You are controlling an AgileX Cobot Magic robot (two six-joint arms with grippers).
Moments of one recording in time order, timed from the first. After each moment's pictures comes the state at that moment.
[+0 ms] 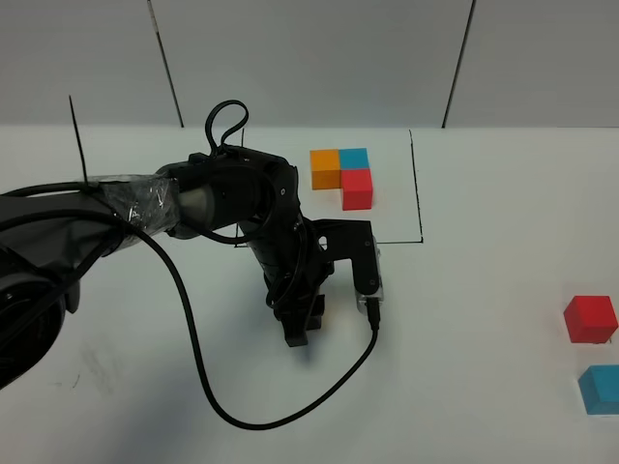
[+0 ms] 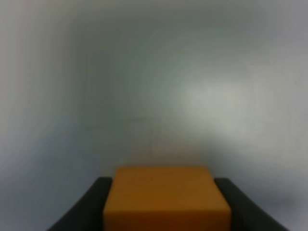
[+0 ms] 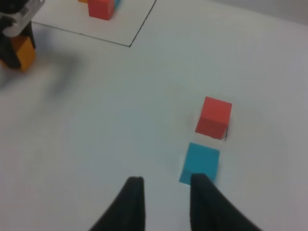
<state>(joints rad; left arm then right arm) -0.61 2.24 -1.59 -0.17 0.75 1.03 0.16 -0.01 -0.51 0.08 1.08 -0.21</state>
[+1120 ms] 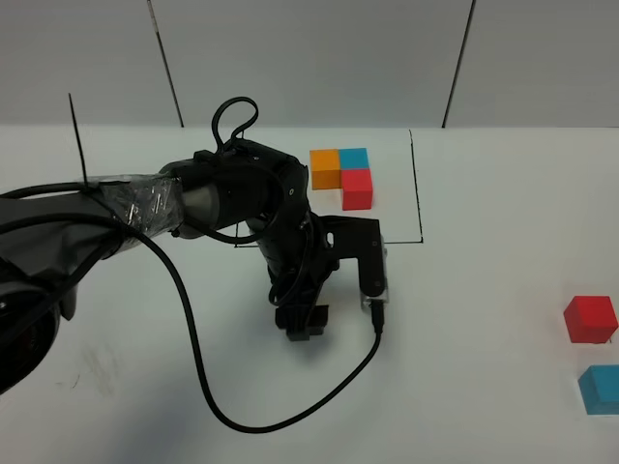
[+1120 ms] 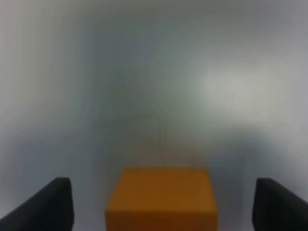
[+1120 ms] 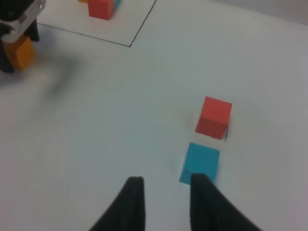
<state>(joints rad) -0.64 2.19 -1.60 -0.09 0.75 1.00 0.16 -0.01 -0.51 0.08 1.08 -0.21</state>
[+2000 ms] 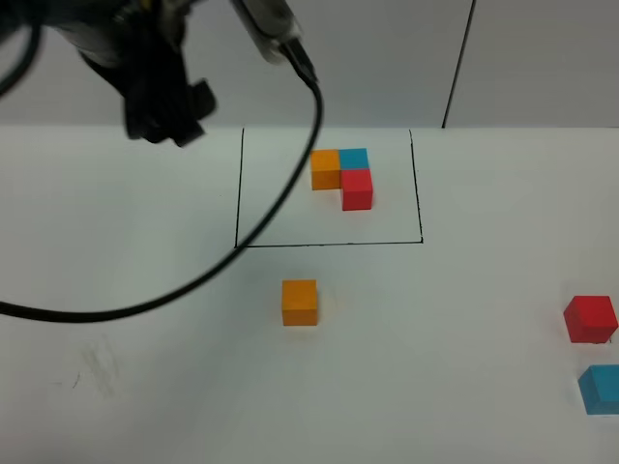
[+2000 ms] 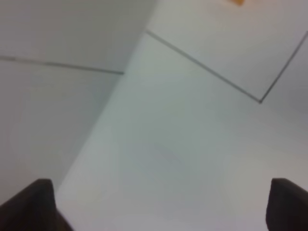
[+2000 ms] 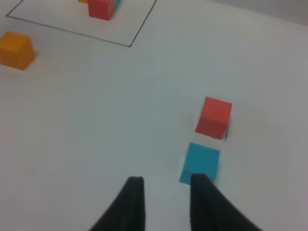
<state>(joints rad) -0.65 1.63 -1.80 0.56 1.18 0.28 0.16 -0.01 -0.51 0.08 1.08 -0.21</state>
